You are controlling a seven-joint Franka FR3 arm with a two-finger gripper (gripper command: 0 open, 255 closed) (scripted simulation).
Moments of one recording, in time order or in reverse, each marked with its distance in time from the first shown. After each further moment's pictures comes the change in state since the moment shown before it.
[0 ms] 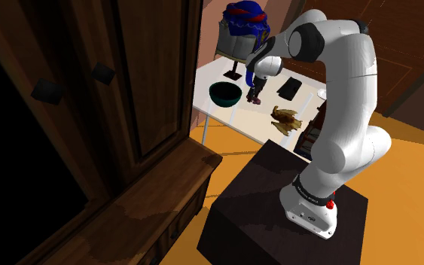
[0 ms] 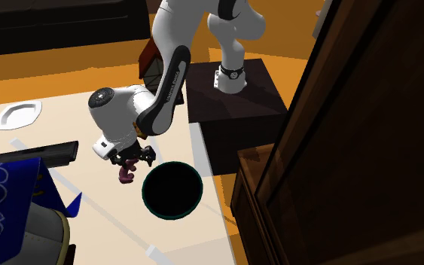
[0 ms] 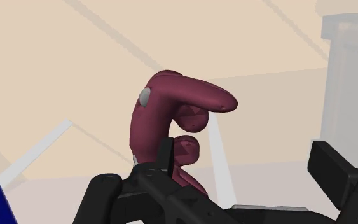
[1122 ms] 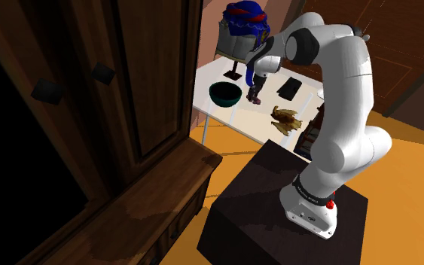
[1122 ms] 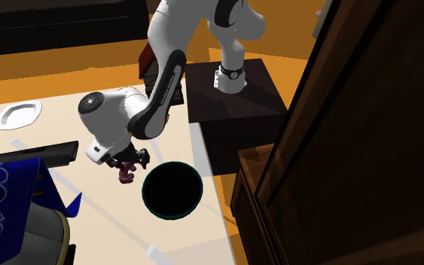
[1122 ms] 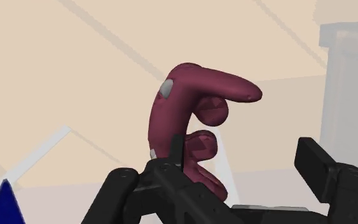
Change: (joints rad) arm -0.018 0.060 -0.007 0.119 -0.024 -0.098 0.011
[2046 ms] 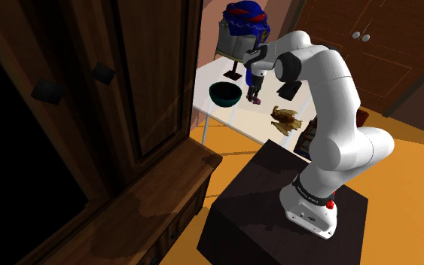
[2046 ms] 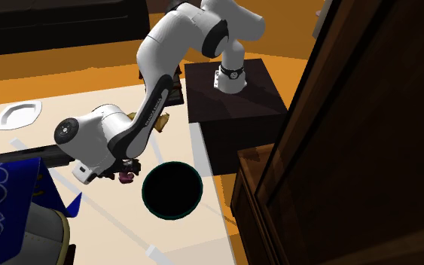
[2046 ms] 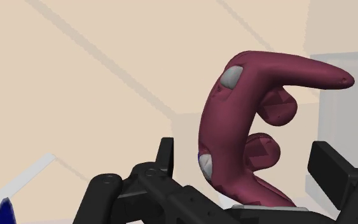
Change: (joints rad) arm -0.082 0.278 0.006 0.454 -0.050 -0.308 0.027
